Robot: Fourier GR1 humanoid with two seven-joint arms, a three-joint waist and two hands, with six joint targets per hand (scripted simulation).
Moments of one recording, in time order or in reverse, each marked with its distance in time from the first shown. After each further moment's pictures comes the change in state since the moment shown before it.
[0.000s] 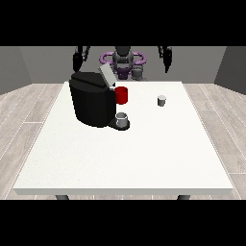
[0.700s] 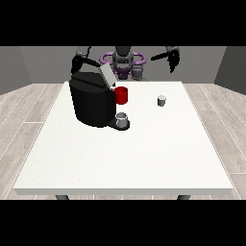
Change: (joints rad) left arm 0.057 0.196 -0.017 0.025 -0.169 -0.165 -0.204; right arm -0.003 0.022 -0.020 0.068 0.114 -0.124 -0.062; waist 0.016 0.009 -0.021
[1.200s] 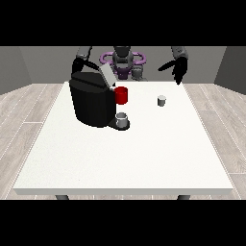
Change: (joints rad) left arm -0.205 0.144 0.088 0.191 -0.081 -0.072 0.044; right arm -0.107 0.036 0.036 -0.002 0.020 -0.012 0.027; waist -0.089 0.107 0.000
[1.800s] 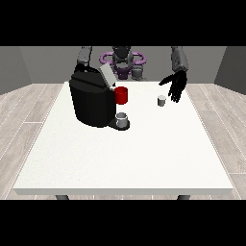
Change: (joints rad) left arm -0.177 0.037 -0.029 0.262 -0.182 0.003 -0.016; right arm -0.102 0.023 0.025 0.055 0.012 0.004 0.042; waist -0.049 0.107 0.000
